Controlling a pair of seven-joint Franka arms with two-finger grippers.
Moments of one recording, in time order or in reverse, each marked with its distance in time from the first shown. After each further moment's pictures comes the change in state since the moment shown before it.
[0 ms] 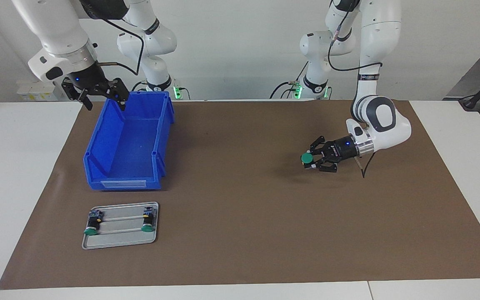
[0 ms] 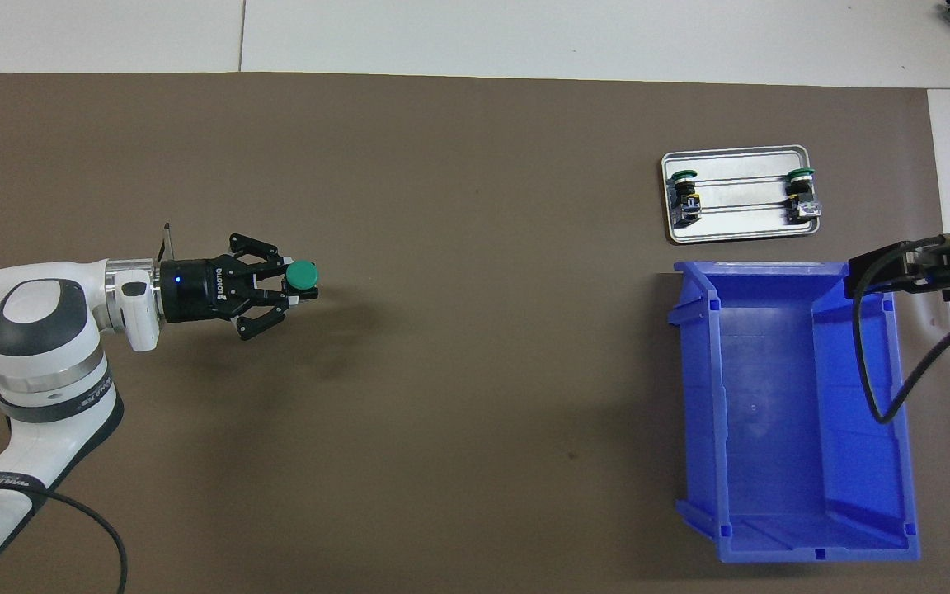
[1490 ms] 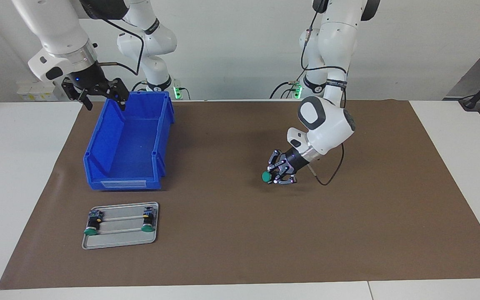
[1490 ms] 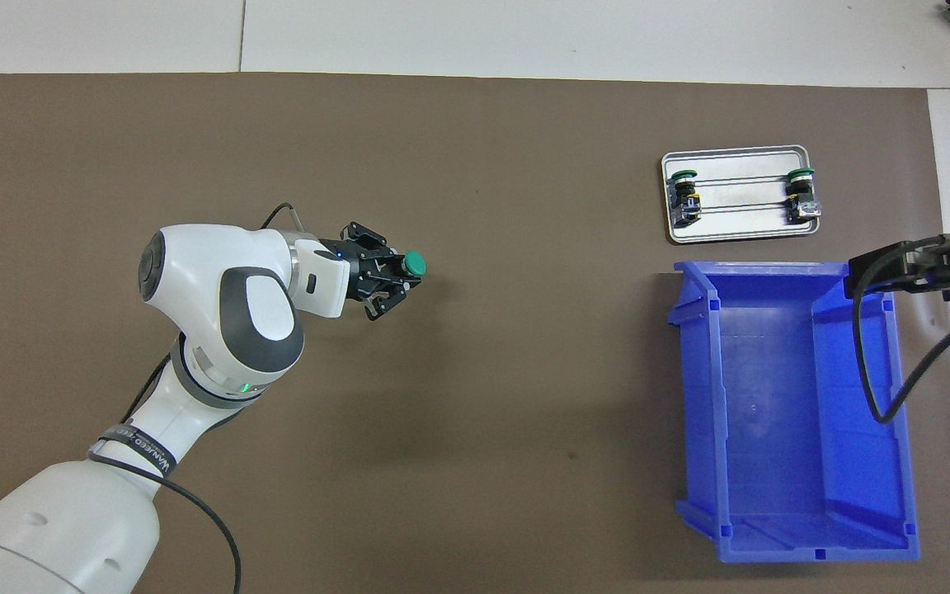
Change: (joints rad) left arm -0.404 0.083 0.001 0.140 0.317 0.580 -0.533; right arm 0.000 0.000 0.000 0.000 0.000 0.000 0.000
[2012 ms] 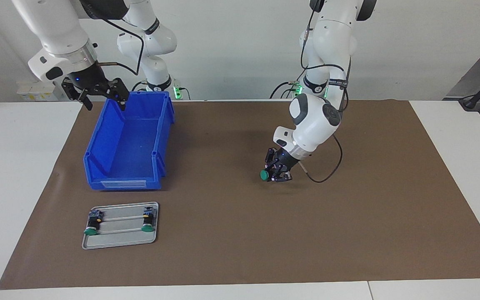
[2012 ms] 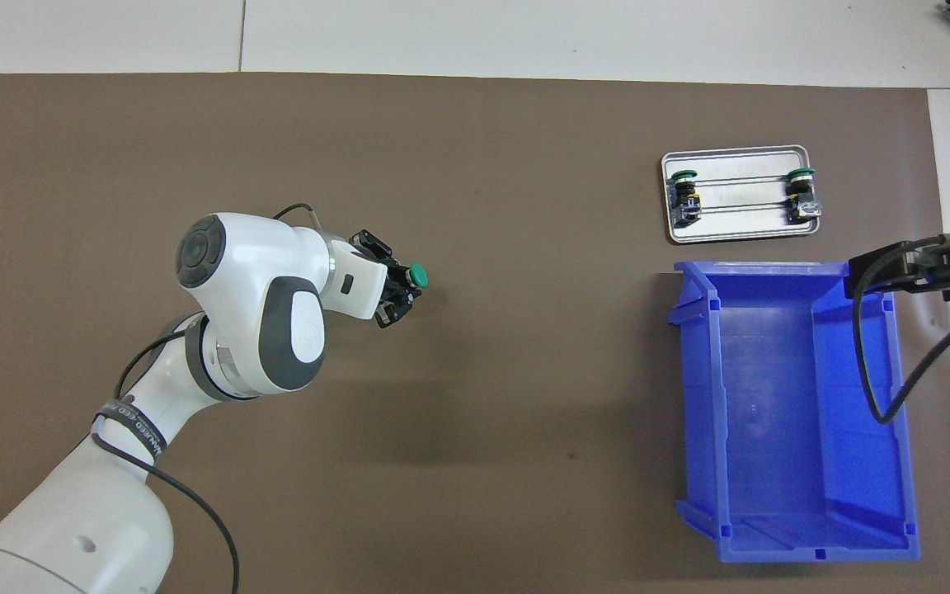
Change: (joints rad) left arm -0.039 0.004 0.002 0.030 0.353 0.001 -0.328; right arm 0.000 0.000 0.000 0.000 0.000 0.000 0.000
